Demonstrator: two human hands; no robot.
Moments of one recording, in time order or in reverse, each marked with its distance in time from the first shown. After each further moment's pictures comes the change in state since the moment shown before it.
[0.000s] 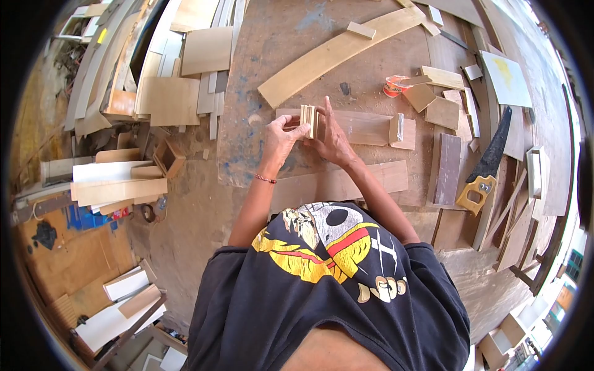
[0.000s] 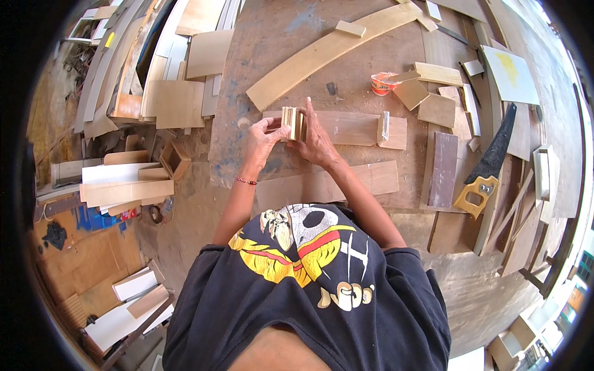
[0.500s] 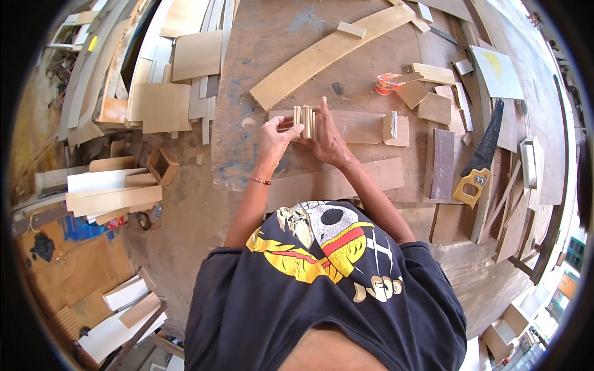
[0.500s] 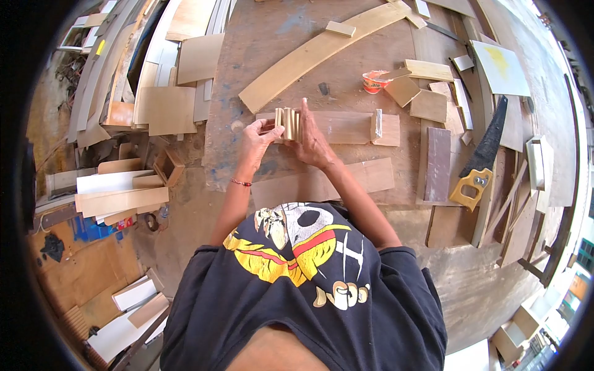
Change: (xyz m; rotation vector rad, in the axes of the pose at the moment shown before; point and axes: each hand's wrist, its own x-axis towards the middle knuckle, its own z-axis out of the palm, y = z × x) left_hand 0.004 -0.005 -0.002 -0.028 -0.009 -0.009; right_hand -0.004 0.001 -0.001 -0.042 0.057 -0.101
